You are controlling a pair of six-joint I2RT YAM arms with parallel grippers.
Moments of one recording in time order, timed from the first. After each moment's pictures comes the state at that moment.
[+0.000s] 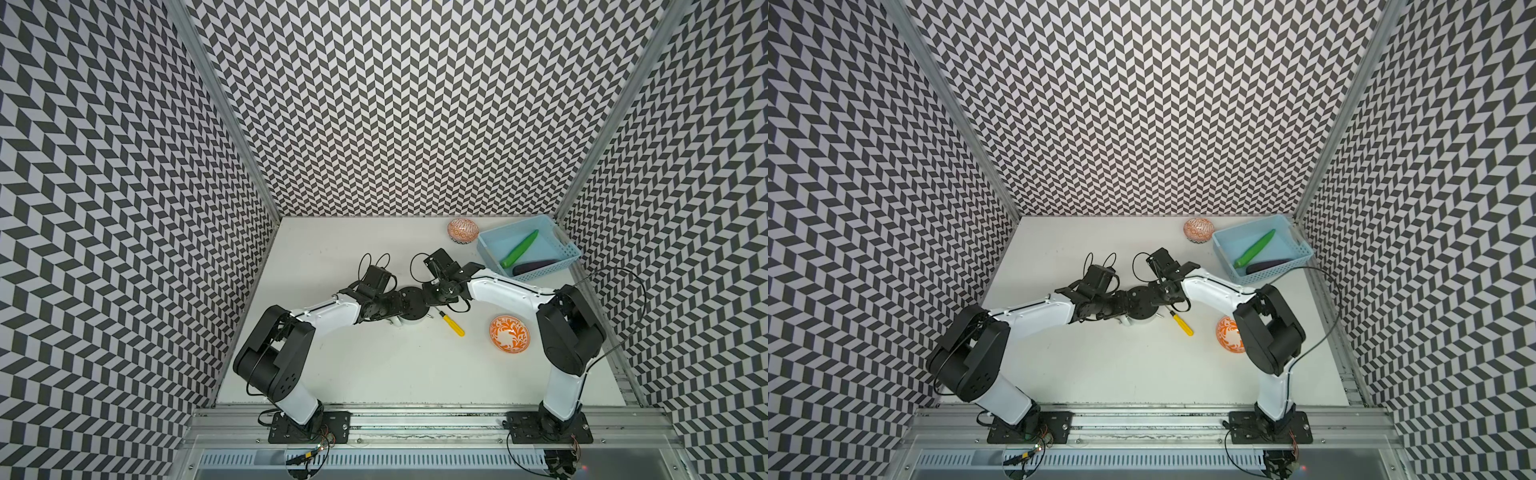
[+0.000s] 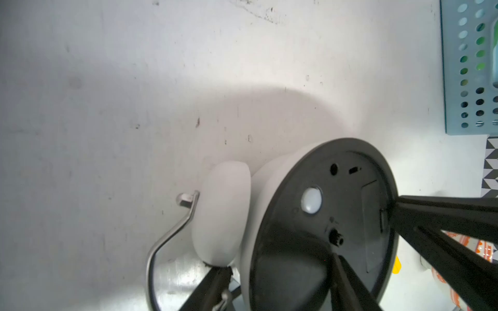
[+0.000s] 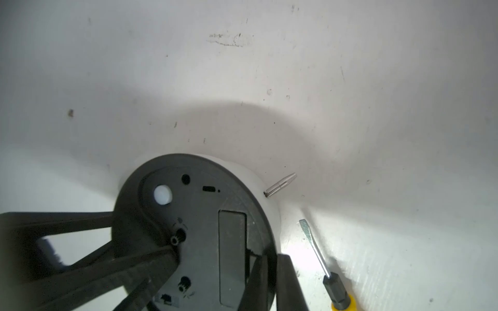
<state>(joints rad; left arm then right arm) -0.54 1.62 0.87 -0.20 0.21 -0.67 0.70 1.89 1.36 -0.63 0.02 0.52</state>
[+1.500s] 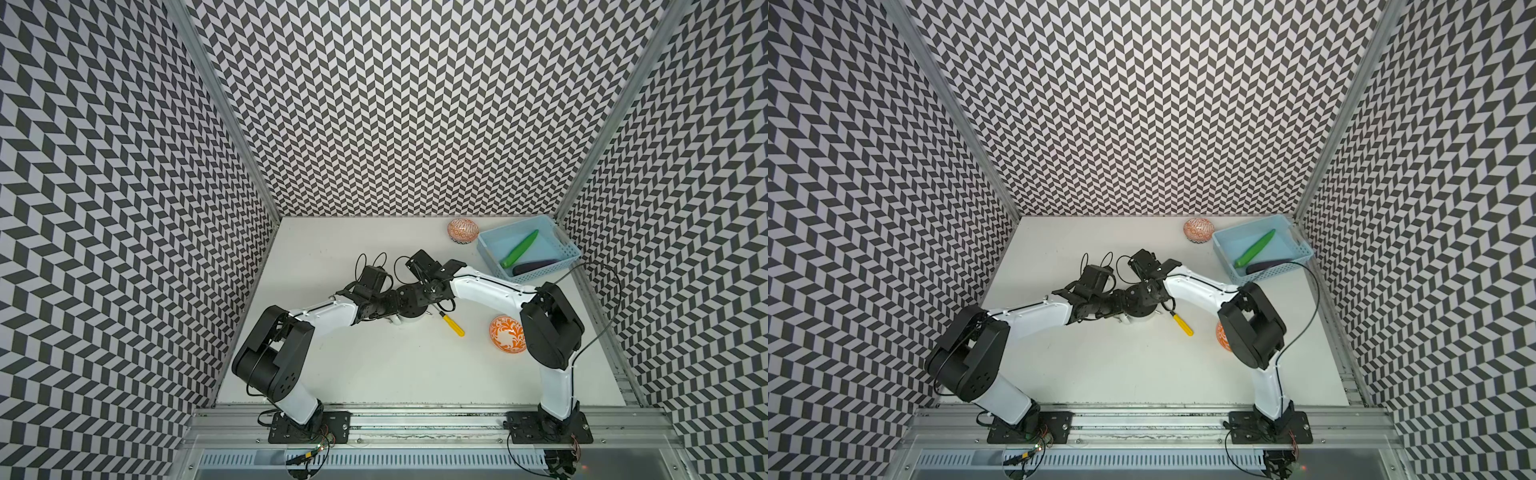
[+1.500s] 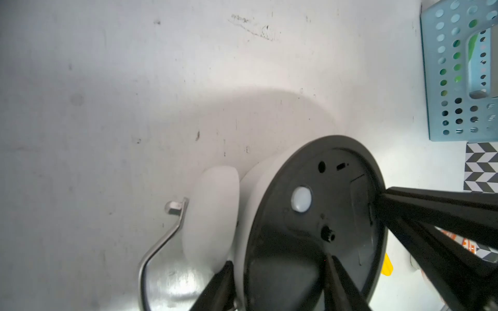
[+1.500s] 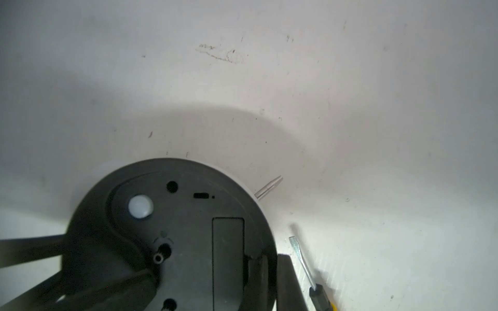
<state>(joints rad) -0.50 1.61 0.83 -0.13 0.25 -0.66 0.78 2.01 1.51 -0.77 0.26 0.48</state>
